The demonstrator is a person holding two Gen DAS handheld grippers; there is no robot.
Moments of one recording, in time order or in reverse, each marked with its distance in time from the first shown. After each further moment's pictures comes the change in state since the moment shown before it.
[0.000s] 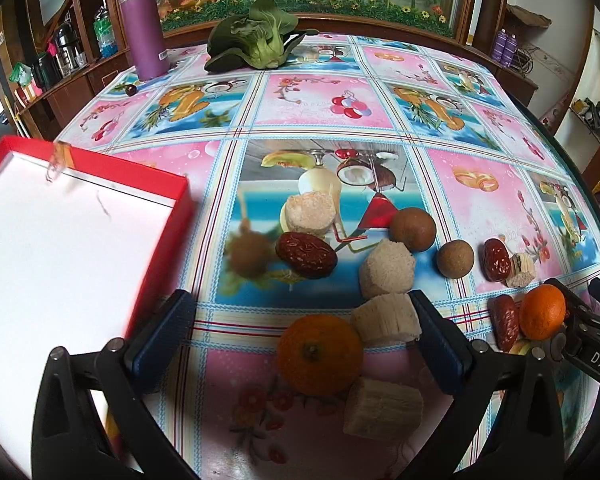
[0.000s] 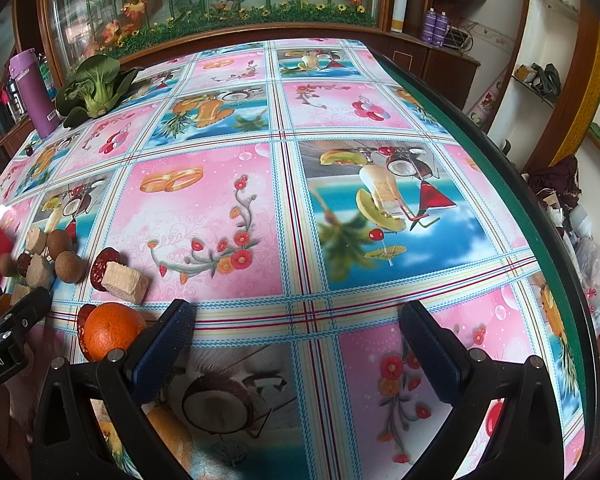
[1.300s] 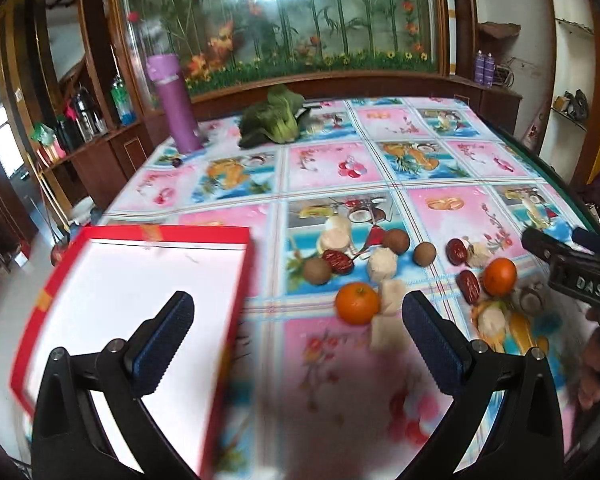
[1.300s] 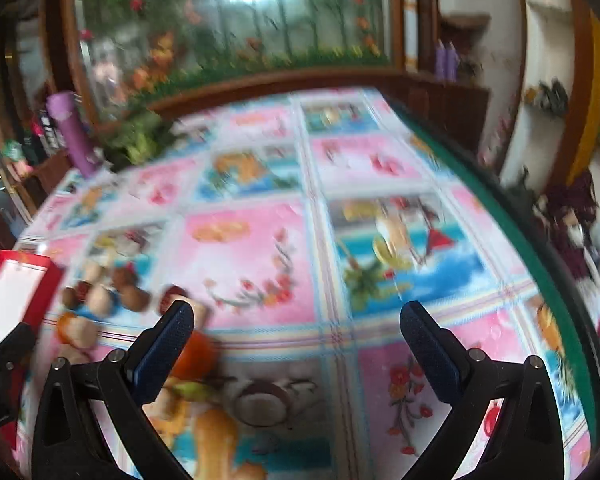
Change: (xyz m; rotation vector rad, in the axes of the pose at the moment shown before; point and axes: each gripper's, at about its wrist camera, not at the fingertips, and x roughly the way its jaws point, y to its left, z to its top) left arm -0.096 0.019 -0.038 0.107 -0.225 0.070; right arm -0.047 0.002 -0.004 -0.013 -0.228 0.154
